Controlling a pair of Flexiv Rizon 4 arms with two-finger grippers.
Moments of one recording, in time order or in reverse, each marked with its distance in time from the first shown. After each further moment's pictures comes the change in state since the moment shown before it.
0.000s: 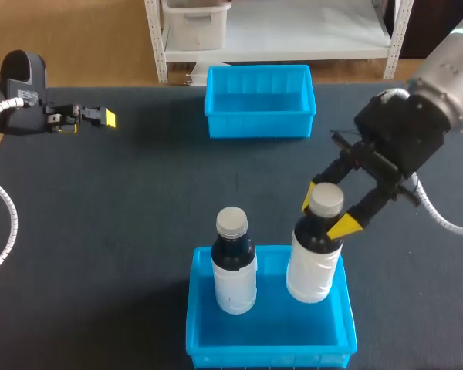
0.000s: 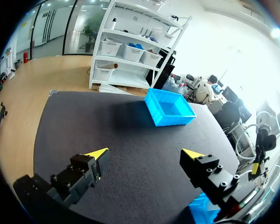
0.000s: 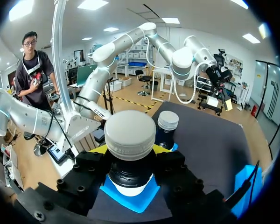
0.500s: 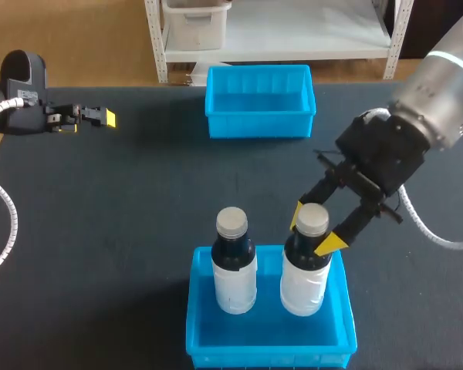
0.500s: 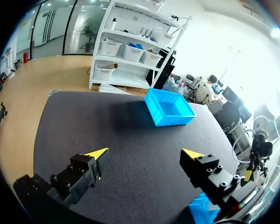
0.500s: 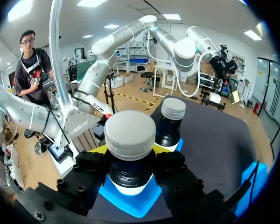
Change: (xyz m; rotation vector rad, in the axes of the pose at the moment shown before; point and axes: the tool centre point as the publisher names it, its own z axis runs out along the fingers) left arm 0.000 0.000 0.000 0.000 0.000 0.000; right arm 0.022 -0.004 0.024 -0.020 0.025 0.009
